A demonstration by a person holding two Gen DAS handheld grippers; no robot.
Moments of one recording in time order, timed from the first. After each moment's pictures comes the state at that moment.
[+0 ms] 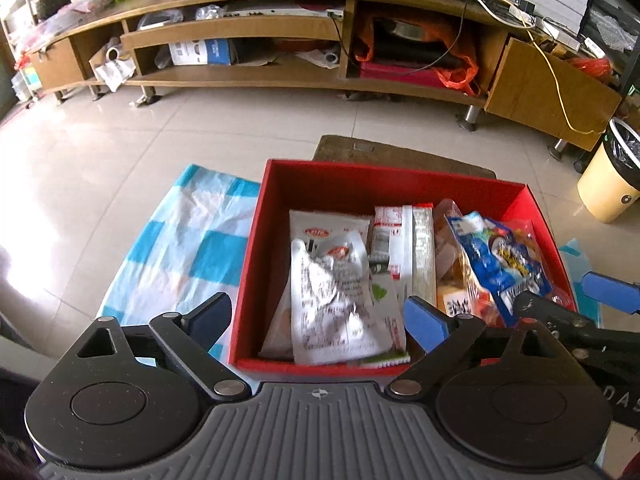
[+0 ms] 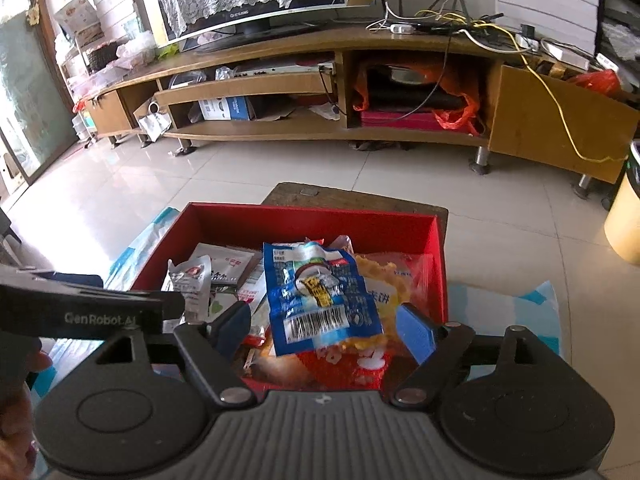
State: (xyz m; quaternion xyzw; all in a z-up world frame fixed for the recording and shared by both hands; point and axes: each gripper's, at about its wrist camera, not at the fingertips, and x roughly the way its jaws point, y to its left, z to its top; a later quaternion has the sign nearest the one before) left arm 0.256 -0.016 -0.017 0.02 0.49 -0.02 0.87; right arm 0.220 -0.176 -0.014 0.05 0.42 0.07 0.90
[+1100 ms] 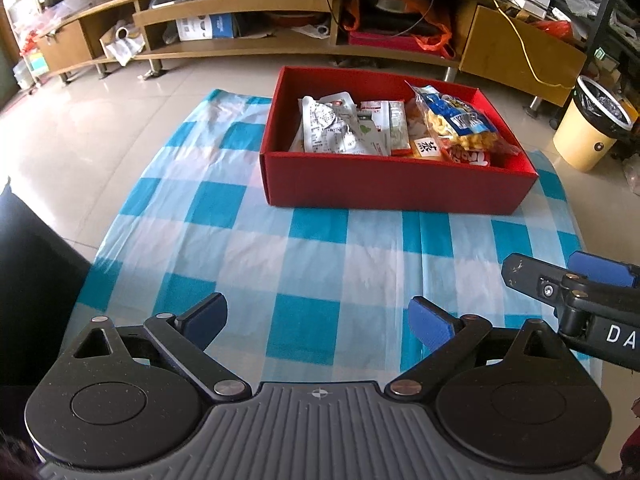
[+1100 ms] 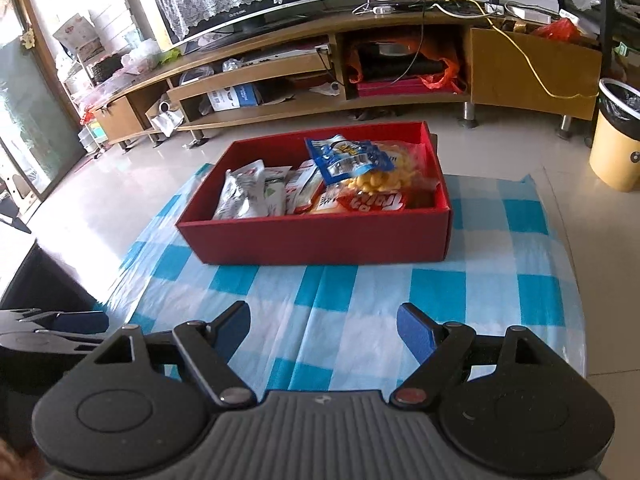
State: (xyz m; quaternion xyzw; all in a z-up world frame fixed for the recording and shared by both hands) left arm 0.102 0.006 -0.022 0.03 0.50 -0.04 0.87; right arm 0.080 -0.158 -0.014 0.10 0.43 0.06 0.90
